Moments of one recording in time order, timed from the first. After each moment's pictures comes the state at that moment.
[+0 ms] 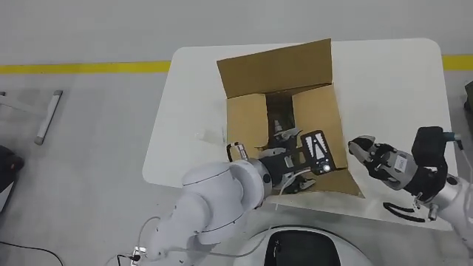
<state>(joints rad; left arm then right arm) 0.87 -1.35 -0.91 -2.14 1.15 -0.58 -1.24 -1.71 -1.07 1.79 -2.13 -0.54 -0.68 0.46</state>
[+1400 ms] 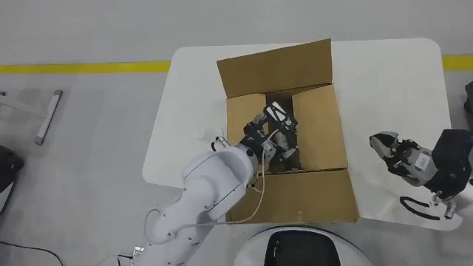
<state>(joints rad) 0.87 -1.30 -0.90 -1.96 1.29 -0.23 -1.08 -1.73 -1.05 1.89 -2.09 -0.70 -0.69 0.28</state>
